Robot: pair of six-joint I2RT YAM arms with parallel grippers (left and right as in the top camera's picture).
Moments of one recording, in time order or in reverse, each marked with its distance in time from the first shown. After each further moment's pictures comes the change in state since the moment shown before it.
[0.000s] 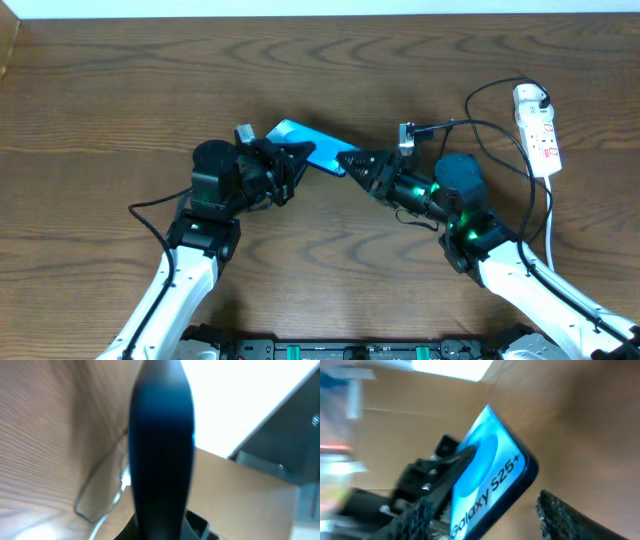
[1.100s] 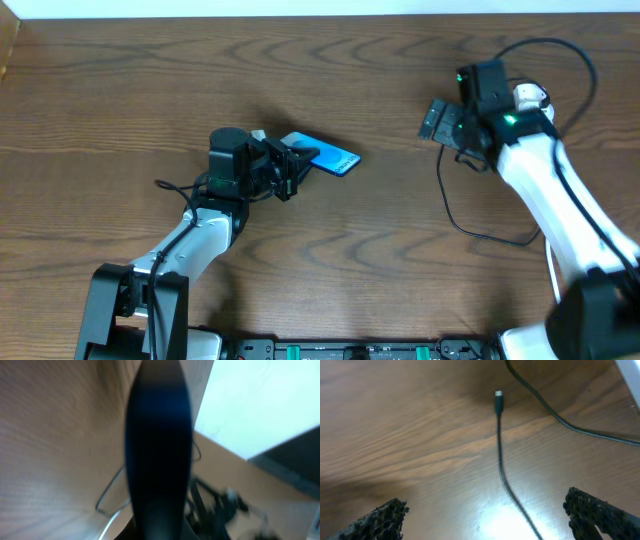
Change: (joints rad) left arm 0.045 0.341 0.013 0.182 0.172 -0.002; right arm -0.287 0.385 0.703 -1.187 0.593 -0.551
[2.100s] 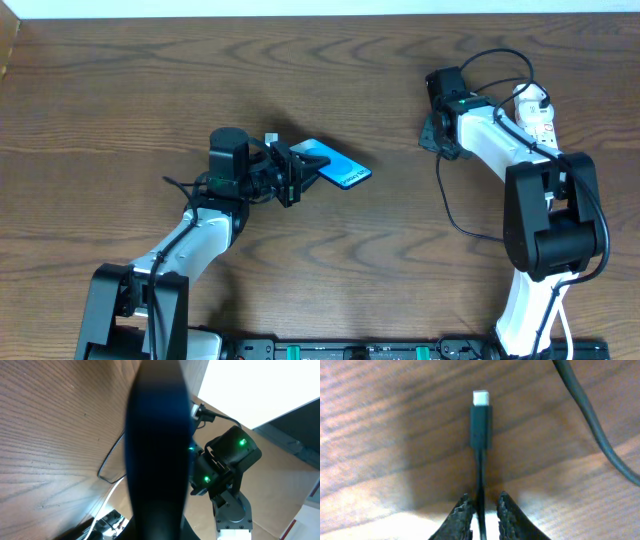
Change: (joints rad) left arm 0.000 0.000 0.001 0.000 0.167 0.000; right arm -0.011 0.393 0.072 0.109 0.089 -0.064
